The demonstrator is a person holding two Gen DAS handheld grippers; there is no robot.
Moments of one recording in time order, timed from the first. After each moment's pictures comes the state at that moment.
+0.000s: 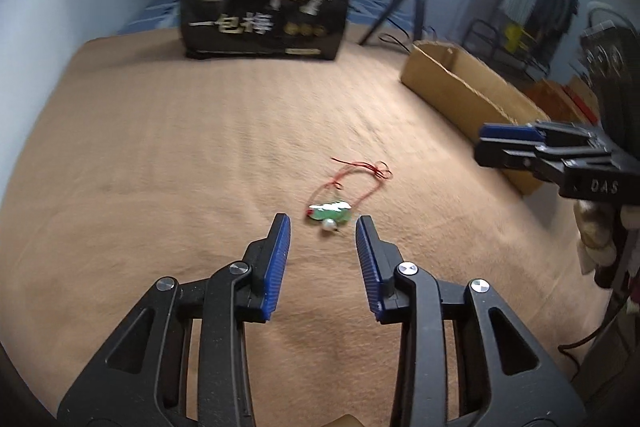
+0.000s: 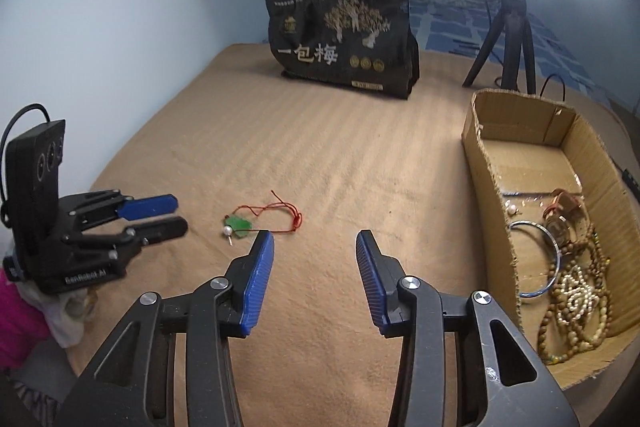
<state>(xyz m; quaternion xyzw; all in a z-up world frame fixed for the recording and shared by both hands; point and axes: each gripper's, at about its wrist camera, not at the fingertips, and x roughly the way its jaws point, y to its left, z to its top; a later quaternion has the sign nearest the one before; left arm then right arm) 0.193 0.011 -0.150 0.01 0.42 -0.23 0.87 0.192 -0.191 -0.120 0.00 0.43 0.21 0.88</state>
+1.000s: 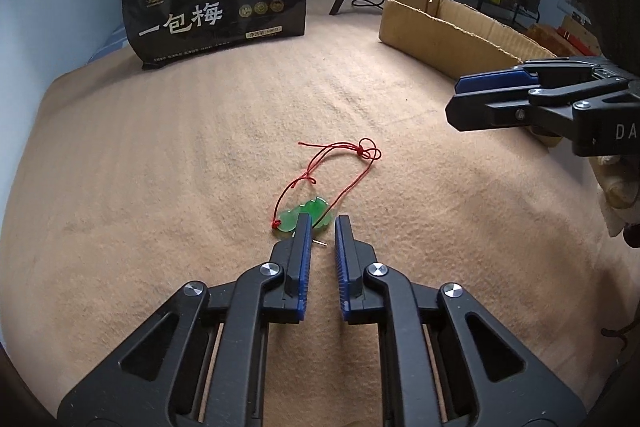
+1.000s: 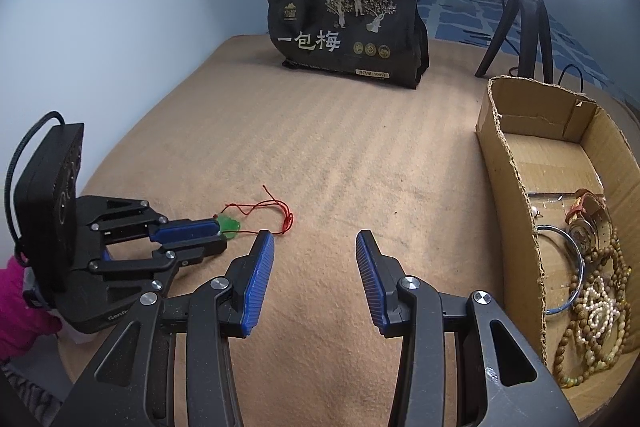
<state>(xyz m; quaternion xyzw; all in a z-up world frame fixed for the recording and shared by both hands) 0.204 -0.025 -0.177 0.10 0.42 -0.25 0.86 0.208 -0.189 -0.139 0.00 0.44 0.23 0.87</state>
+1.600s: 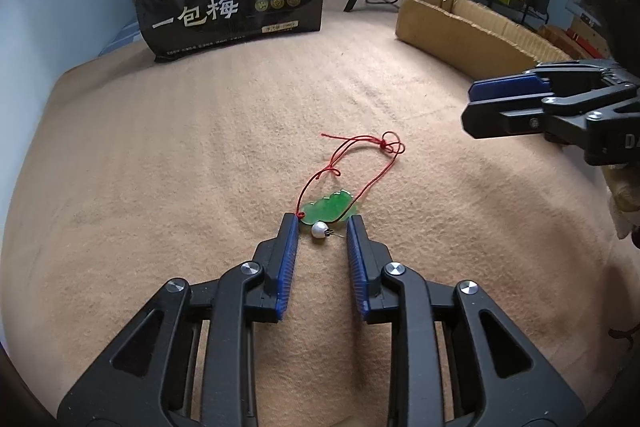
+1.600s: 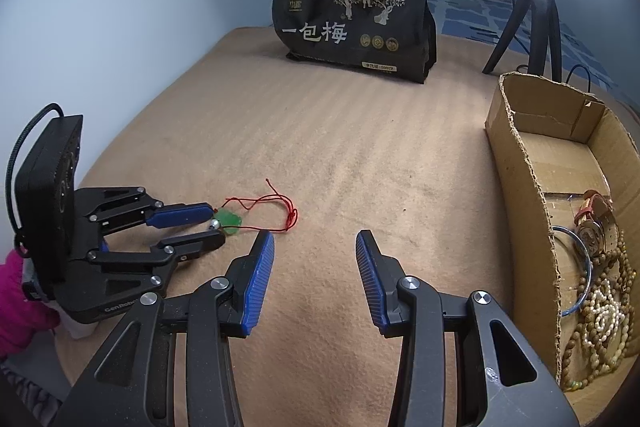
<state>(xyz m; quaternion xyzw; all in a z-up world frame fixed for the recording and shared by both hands) 0.211 -0.018 -0.184 0.10 0.43 -0.23 0.87 0.209 -0.182 -0.146 -0.01 0.44 0.23 0.87</state>
